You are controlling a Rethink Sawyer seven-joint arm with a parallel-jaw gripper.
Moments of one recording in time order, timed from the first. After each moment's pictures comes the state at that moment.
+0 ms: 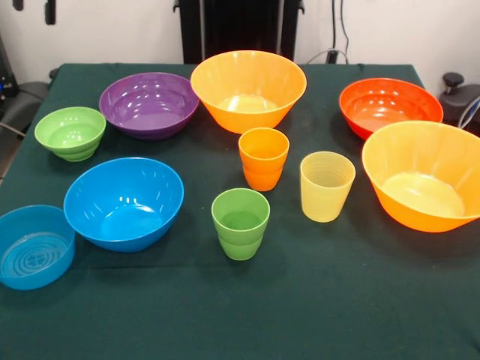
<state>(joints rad) -0.78 -0.88 -0.02 1.87 -0.46 0.45 1.71</state>
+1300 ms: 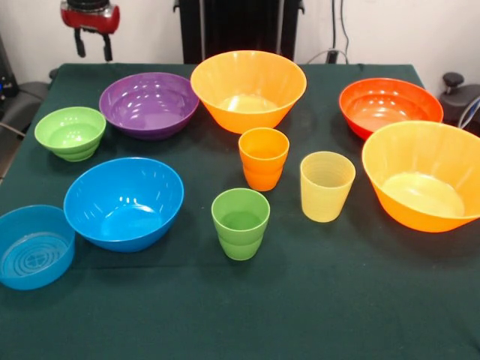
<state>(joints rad) -1.10 -0.51 0.05 1.94 -0.90 0.16 1.71</state>
